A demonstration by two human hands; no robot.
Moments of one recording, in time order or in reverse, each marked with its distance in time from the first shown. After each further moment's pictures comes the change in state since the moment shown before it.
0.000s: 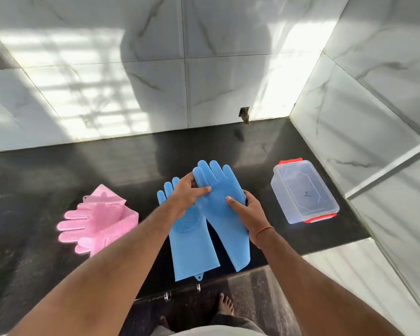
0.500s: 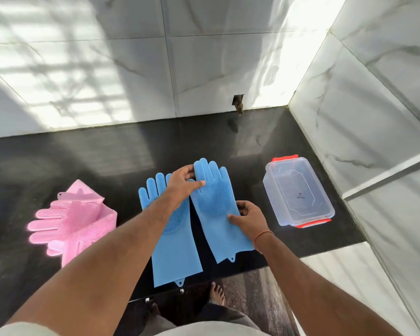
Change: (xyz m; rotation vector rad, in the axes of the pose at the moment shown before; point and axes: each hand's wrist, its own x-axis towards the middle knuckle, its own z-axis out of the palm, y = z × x) left_hand 0.067 -0.025 0.029 0.091 0.148 -0.037; right_hand 0.044 0.038 -0.061 -0.400 0.031 0.131
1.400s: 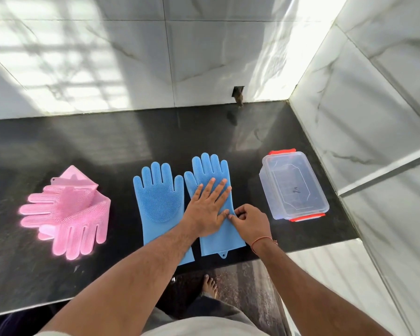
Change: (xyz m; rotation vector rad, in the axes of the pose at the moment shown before) left_hand -0.050 -0.076 0.082 1.320 -0.206 0.524; right_hand -0.016 0.024 -0.014 -0.494 0.137 -0.149
